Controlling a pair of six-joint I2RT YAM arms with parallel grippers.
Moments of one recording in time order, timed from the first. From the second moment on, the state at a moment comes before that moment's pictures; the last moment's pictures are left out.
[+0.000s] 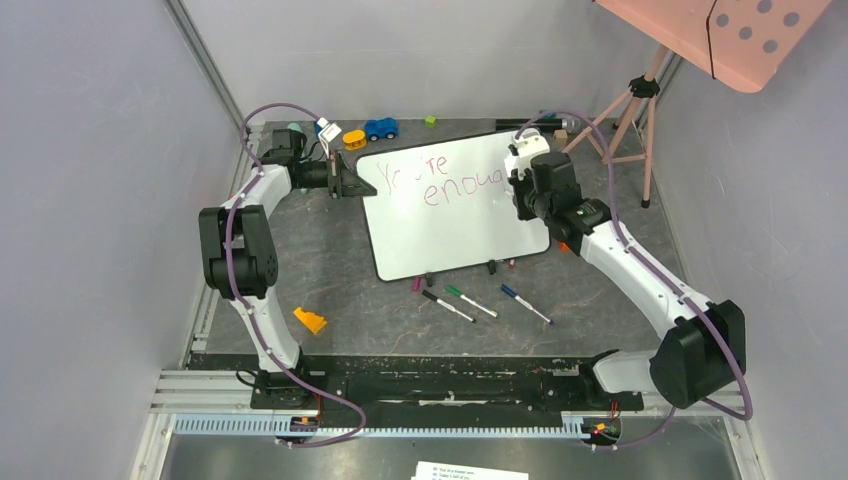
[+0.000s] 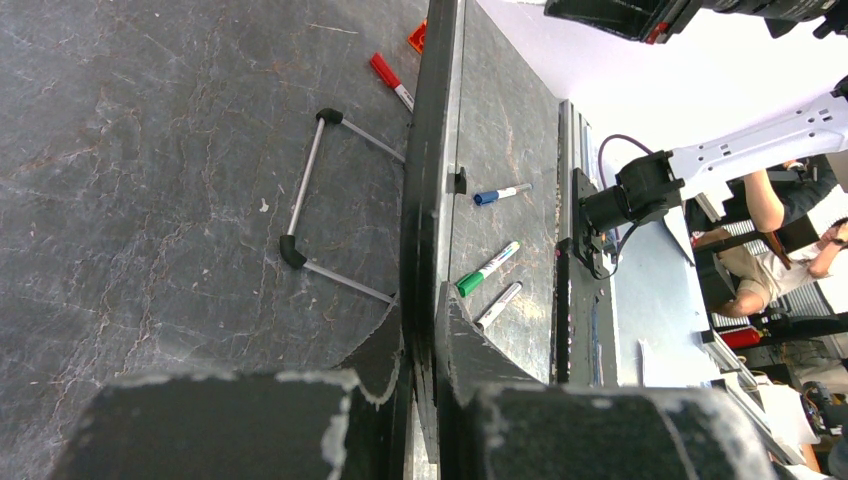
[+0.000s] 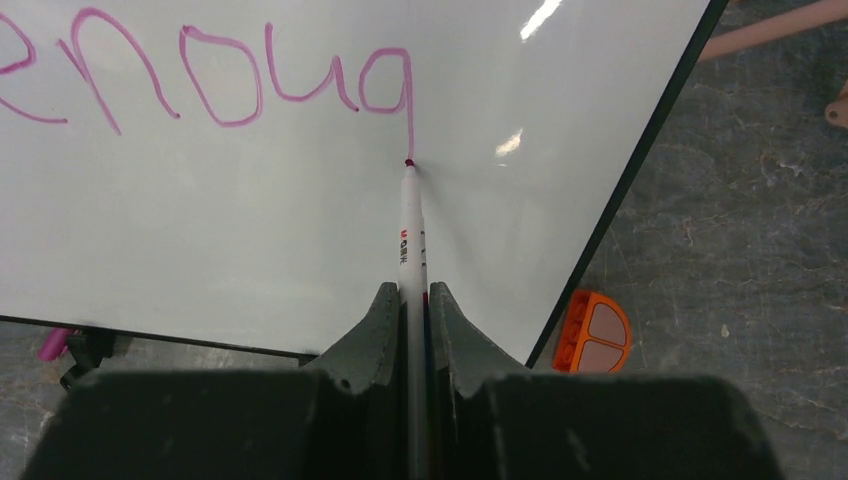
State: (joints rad) left arm 0.03 1.95 1.46 -0.52 1.38 0.30; right arm 0.41 1.34 1.11 -0.36 0.15 -0.01
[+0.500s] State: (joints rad) left arm 0.03 1.95 1.46 -0.52 1.38 0.30; right arm 0.42 1.33 1.07 -0.35 0.01 0.03
